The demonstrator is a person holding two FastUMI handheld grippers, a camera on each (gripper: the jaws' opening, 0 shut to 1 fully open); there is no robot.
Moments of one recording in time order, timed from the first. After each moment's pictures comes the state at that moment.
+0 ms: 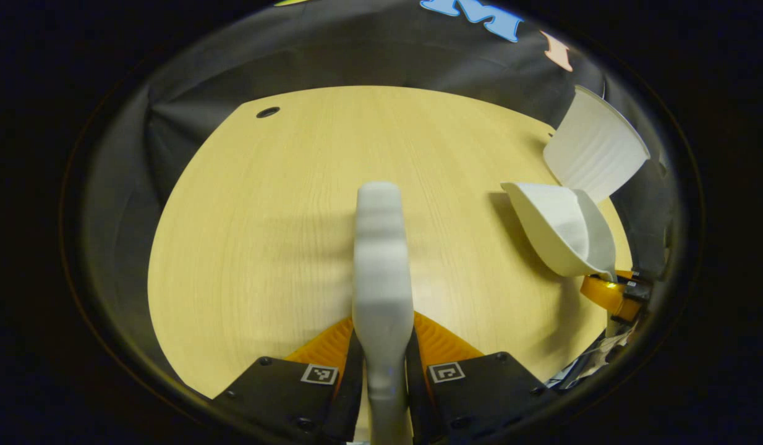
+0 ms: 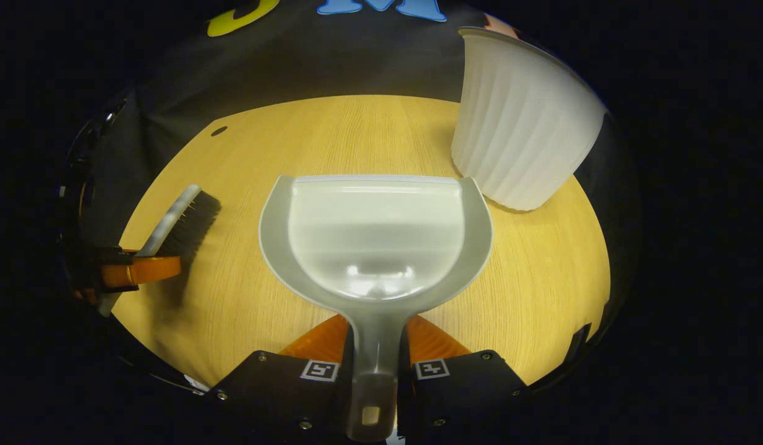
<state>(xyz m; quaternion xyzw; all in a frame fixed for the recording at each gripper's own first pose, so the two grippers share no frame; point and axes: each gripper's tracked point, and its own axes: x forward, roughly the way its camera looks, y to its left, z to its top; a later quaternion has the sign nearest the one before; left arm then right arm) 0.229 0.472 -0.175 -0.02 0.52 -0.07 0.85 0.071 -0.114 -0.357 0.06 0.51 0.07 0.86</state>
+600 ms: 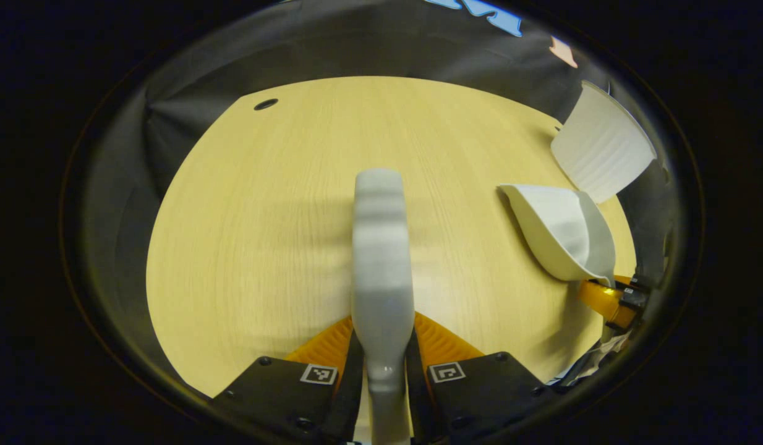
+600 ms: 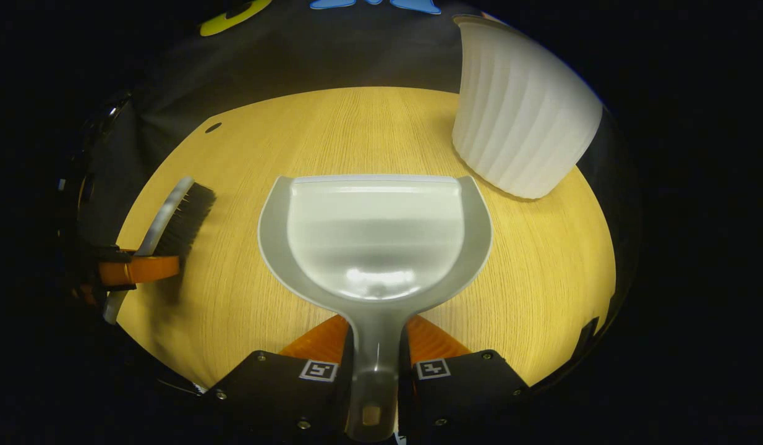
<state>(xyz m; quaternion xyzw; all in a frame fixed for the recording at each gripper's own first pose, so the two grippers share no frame) 0.231 0.480 -0.165 -0.01 0.55 -0.06 0.83 0.068 -0.114 -0.368 0.07 0.52 0.06 0.85</state>
